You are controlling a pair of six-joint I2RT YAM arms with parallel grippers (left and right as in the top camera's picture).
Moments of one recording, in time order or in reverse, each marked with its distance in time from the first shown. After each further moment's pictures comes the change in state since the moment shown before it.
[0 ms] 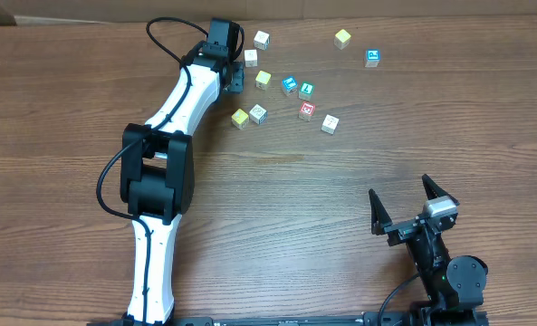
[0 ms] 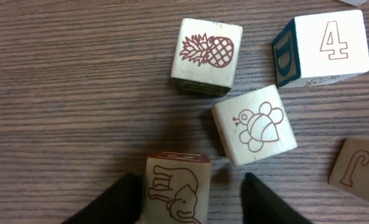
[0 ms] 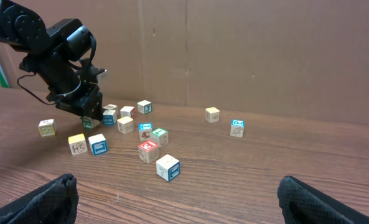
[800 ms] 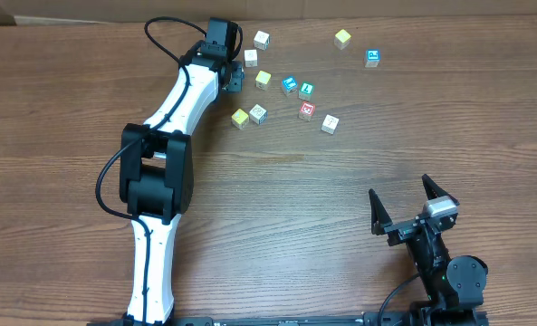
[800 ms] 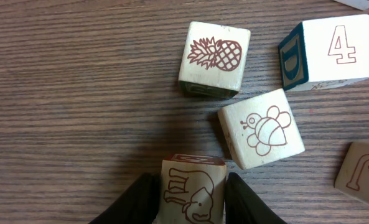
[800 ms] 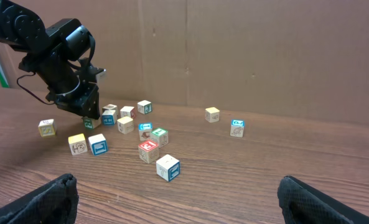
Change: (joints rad) left arm 0.005 0.000 0.000 0.005 0.000 0.001; right arm 0.000 0.000 0.000 0.000 0.000 0.000
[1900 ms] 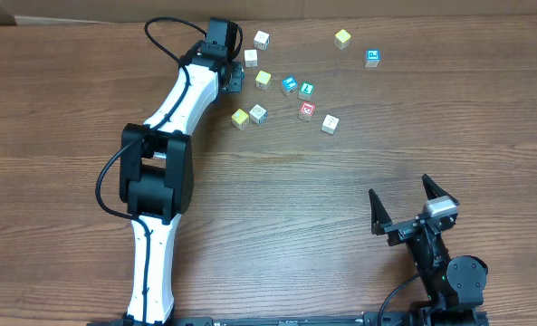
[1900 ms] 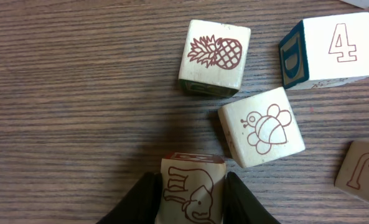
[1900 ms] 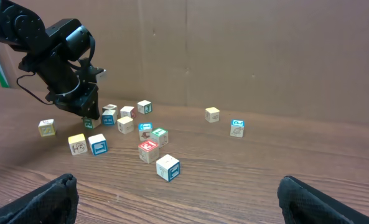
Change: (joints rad) left arm 0.000 0.000 0.000 -0.003 0.000 0.000; right arm 0.000 0.000 0.000 0.000 0.000 0.000
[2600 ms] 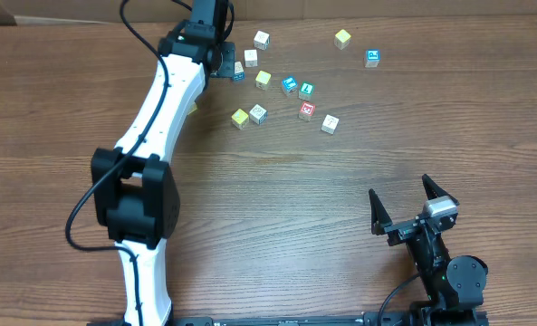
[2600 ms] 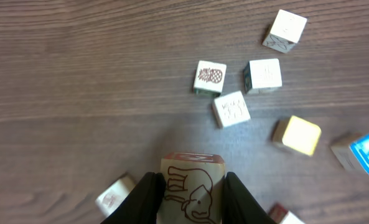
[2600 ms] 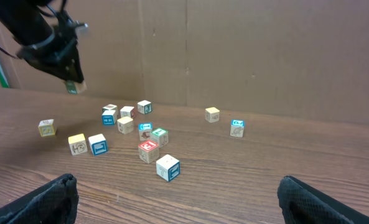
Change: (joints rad) left arm 0.000 -0.244 0.000 -0.182 0.000 0.000; right arm 0.000 0.000 0.000 0.000 0.000 0.000
